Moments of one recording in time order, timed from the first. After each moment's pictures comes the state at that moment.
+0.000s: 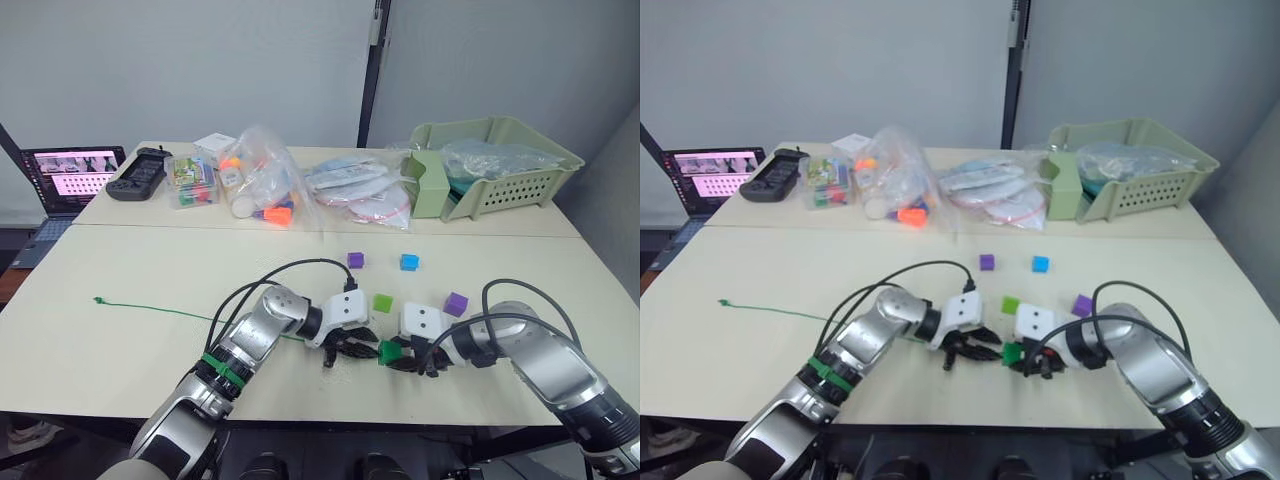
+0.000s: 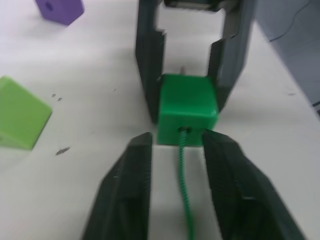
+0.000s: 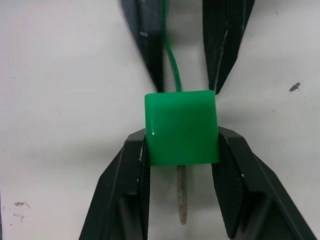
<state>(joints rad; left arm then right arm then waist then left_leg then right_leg) -0.67 0.30 -0.47 0.20 -0.08 0.31 -1.24 -0.39 -0.84 0.33 -0.27 0.12 0.59 1.13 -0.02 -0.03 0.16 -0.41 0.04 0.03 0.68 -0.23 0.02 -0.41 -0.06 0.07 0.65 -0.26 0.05</state>
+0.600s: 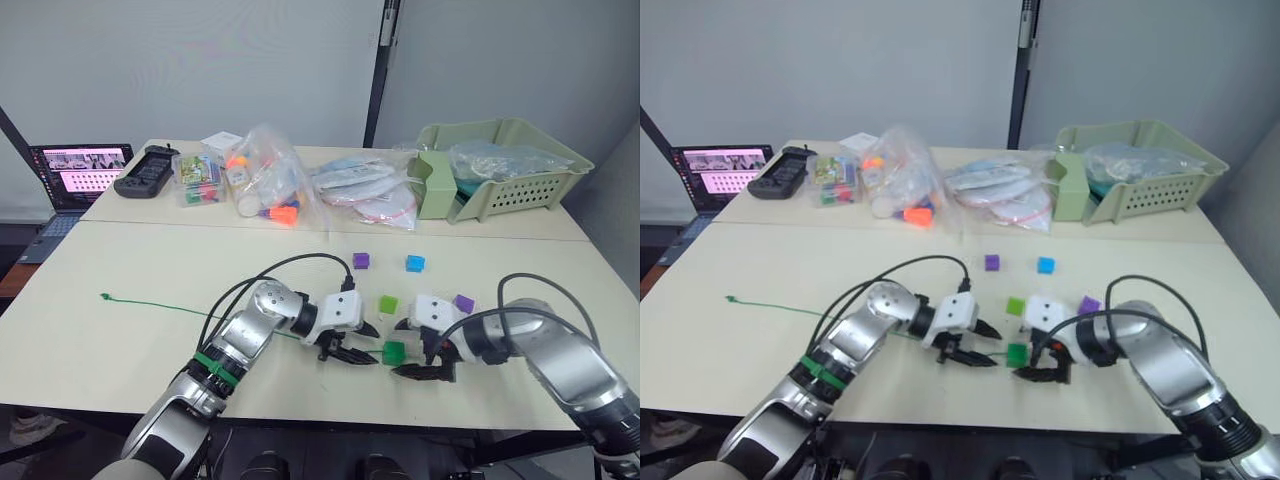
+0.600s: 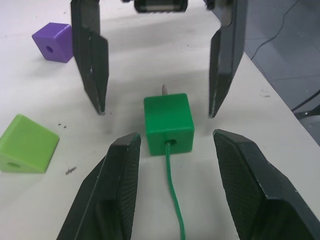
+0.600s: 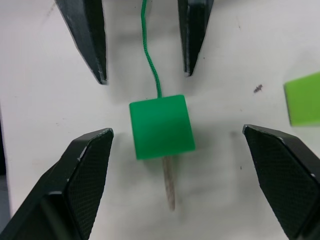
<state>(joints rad) -0.68 0.27 -0.46 0.27 -0.08 0.12 -1.26 -0.28 -0.92 0.16 -0.41 0.23 0.73 1.11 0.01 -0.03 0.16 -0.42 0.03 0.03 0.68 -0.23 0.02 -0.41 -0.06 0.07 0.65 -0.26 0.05</state>
